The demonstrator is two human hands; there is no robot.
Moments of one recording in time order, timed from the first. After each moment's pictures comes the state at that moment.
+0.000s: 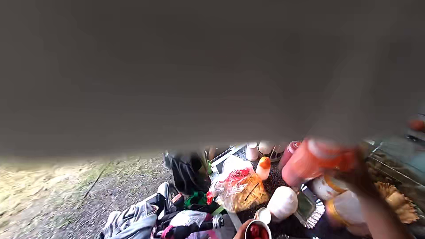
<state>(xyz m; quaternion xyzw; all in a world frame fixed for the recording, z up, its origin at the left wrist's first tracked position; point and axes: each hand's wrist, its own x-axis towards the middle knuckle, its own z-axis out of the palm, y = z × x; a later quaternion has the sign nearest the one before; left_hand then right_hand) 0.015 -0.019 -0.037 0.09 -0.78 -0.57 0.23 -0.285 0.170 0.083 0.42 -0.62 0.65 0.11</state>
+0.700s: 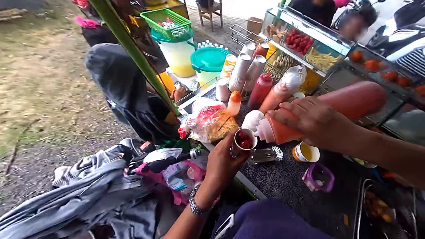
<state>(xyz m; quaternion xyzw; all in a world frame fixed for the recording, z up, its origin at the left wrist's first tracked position) 0.000 -0.008 0.002 0.08 -0.88 -0.41 0.20 -0.166 0.212 0.135 0.66 -0.74 -0.06 0.16</state>
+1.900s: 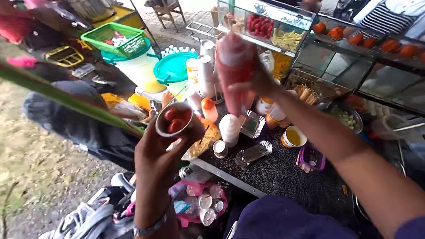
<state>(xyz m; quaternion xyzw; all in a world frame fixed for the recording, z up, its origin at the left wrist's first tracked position) -0.040 -0.061 0.088 0.03 -0.79 -0.56 0.25 -0.269 0.143 0.097 0.38 -0.72 0.57 0.06</state>
